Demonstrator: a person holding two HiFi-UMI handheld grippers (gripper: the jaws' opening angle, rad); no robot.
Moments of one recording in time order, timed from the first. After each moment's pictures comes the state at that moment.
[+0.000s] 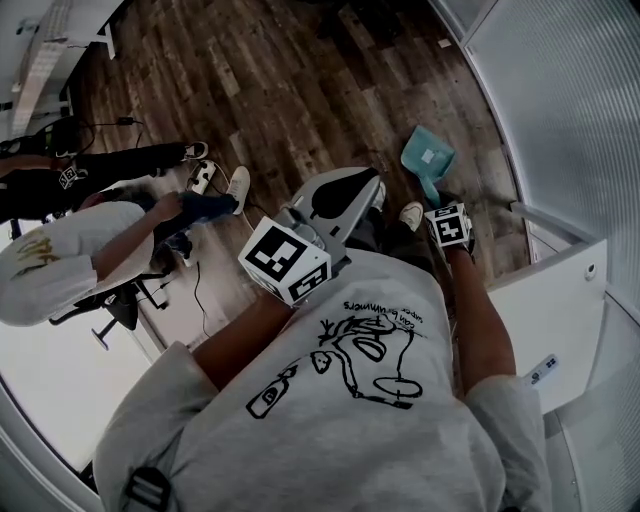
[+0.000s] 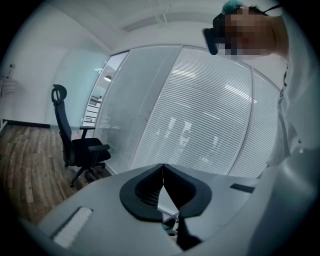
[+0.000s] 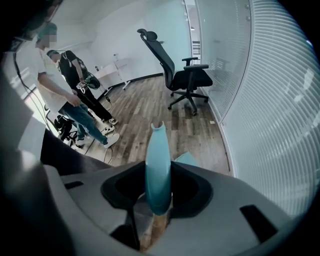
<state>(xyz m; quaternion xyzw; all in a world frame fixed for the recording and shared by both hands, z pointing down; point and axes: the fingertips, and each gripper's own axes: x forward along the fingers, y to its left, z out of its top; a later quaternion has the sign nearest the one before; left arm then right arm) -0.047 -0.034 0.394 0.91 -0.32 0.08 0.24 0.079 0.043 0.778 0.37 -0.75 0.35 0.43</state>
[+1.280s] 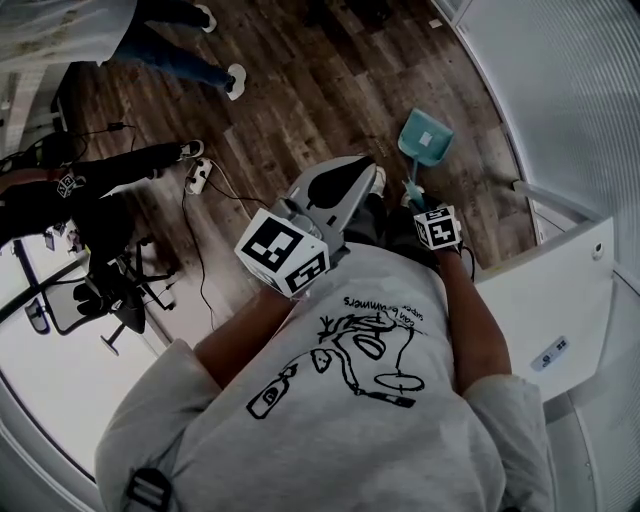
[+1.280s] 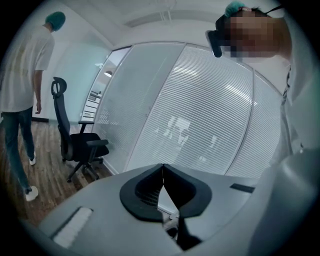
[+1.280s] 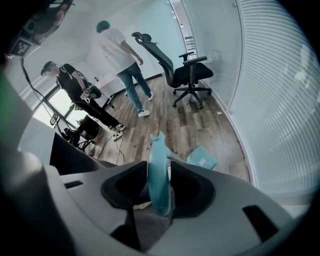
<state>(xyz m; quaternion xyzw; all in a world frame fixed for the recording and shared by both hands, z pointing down) -0.048 -0.034 0.414 0.91 -0.31 0.09 0.26 0.039 0.093 0.790 0.36 -0.75 0.41 0.39</state>
